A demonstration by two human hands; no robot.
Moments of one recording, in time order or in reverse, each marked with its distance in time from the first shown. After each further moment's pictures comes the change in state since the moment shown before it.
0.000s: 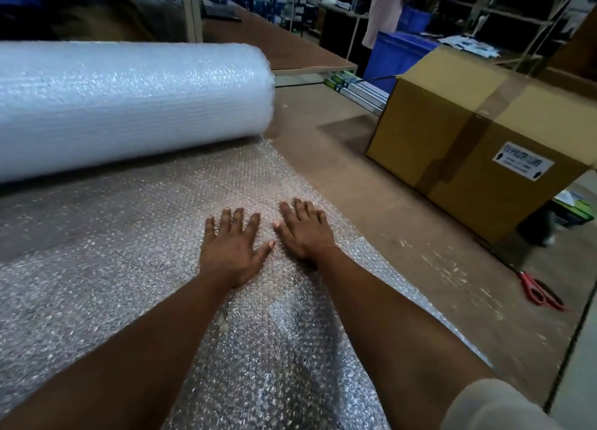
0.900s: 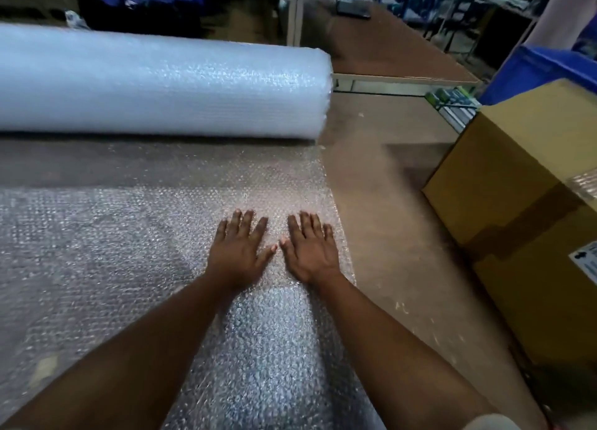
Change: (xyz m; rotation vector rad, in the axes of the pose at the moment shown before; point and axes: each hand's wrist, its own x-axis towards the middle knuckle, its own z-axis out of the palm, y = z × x) left_hand -0.012 0.077 0.014 -0.028 0.038 -0.393; right_hand 0.012 0.062 -0.011 -0.073 -0.078 -0.425
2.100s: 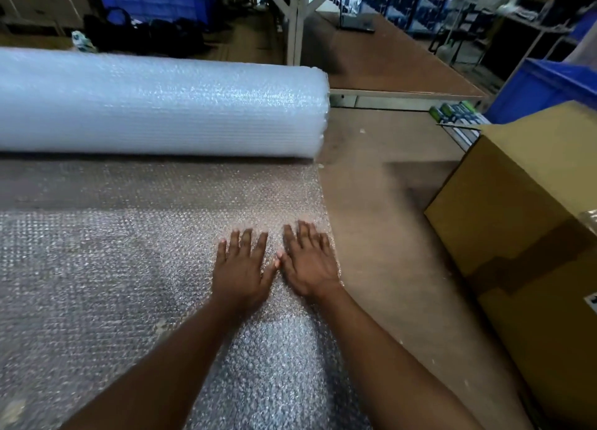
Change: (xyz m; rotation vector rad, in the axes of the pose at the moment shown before) left_hand 0.023 0.036 -0.003 -0.044 0.023 -0.116; right_hand 0.034 0.027 -0.010 0.006 0.024 -0.087
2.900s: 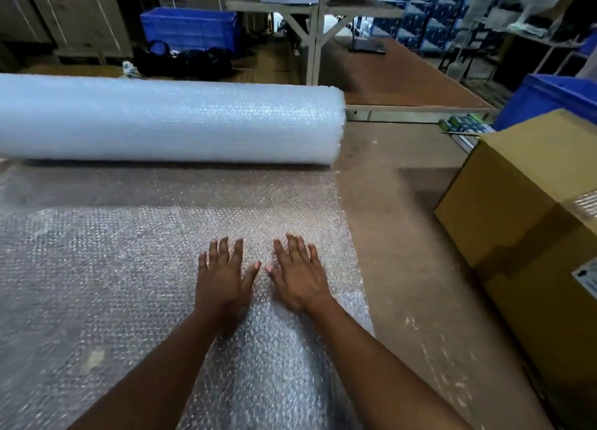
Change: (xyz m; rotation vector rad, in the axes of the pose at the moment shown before) left_hand -0.087 -0.065 -0.039 -0.074 0.037 -0.182; right_hand -0.060 -0.092 -0.009 0.047 -0.047 -0.099
